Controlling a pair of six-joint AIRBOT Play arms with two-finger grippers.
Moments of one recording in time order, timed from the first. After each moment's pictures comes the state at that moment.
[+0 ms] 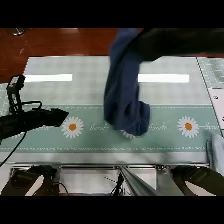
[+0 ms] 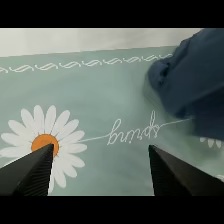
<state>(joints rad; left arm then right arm) -0.18 -0.52 0.65 1.21 -1.05 -1.59 0.51 -1.18 1.64 -1.18 1.13 1.50</state>
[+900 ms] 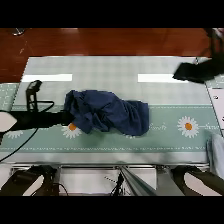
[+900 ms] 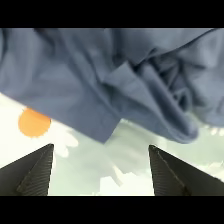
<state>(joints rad) -0.18 -0.76 0.63 1.14 -1.08 -1.65 -0.12 -1.12 1.24 -1.28 1.28 1.54</state>
